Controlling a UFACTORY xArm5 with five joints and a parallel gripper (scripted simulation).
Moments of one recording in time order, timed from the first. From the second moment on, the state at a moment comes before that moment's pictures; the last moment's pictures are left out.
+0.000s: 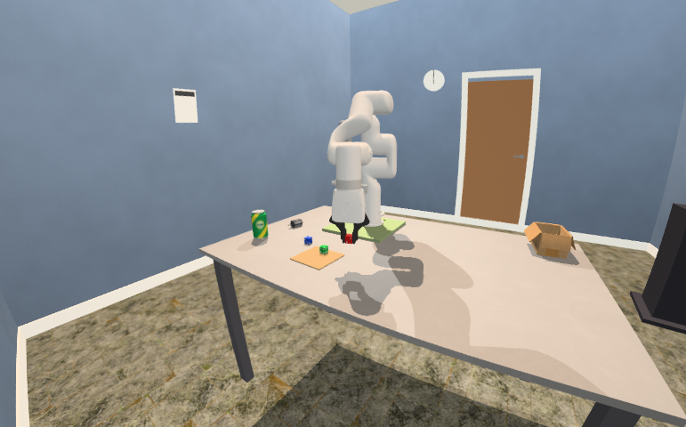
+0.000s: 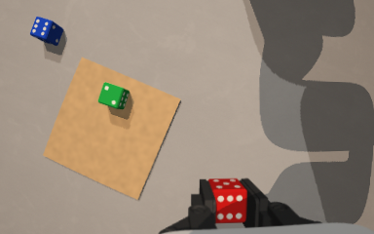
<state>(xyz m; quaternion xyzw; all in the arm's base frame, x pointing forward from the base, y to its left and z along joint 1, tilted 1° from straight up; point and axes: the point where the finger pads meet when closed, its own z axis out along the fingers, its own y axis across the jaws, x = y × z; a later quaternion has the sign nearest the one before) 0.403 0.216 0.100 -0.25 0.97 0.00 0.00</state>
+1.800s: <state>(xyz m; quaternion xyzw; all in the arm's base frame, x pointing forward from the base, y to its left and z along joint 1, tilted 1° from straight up) 0.394 0.213 0.100 -0.22 0.87 0.11 0.43</state>
